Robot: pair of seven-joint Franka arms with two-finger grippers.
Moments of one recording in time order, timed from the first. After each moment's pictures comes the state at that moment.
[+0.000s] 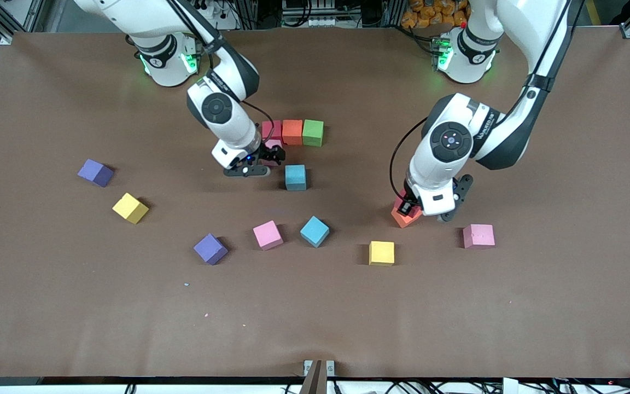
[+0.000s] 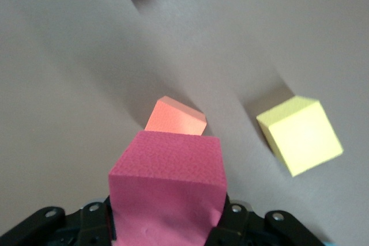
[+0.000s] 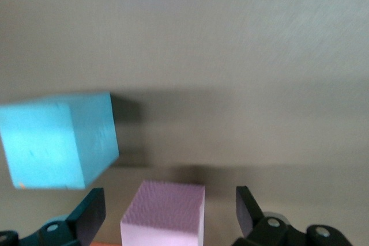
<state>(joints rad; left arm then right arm) -0.20 0.38 -0.29 -1.83 0.13 2.15 -1.60 0.21 0.34 0.44 -2.25 0.02 2.60 0.66</state>
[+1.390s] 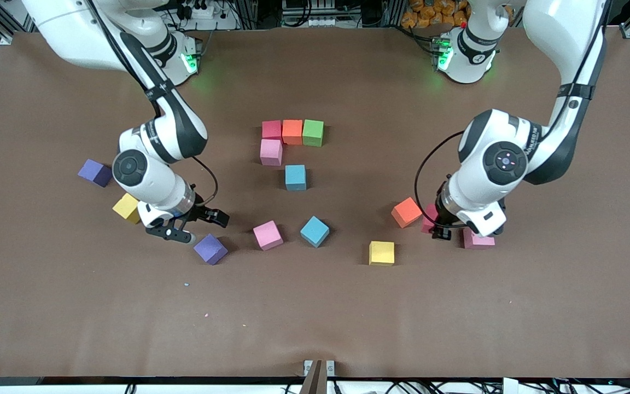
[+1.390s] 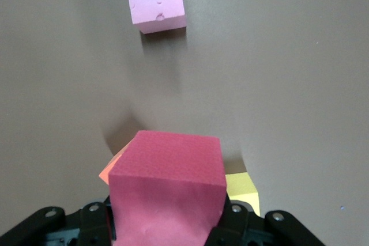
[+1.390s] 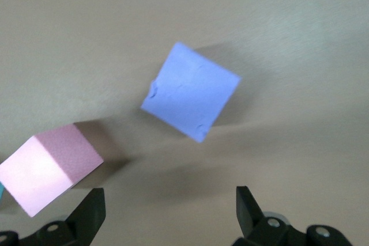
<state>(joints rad) -0.09 0.43 -0.29 -1.71 0.11 2.13 -1.80 0.12 0.46 0.25 -1.92 0.02 2.44 0.57</state>
